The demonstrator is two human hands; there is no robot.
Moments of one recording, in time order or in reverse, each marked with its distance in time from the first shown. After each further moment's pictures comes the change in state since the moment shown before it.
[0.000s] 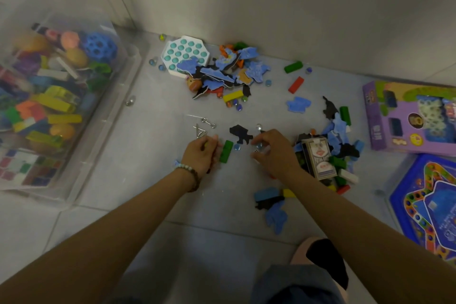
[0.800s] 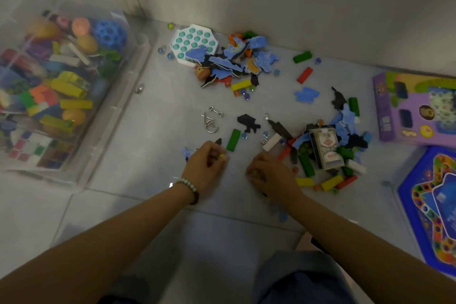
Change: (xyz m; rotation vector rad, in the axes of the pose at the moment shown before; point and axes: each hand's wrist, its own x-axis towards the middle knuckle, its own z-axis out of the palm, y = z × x) left_hand -0.032 -0.042 -0.016 0.324 -0.062 0.247; right_hand -0.063 -0.001 0.023 -0.114 -0.222 -0.194
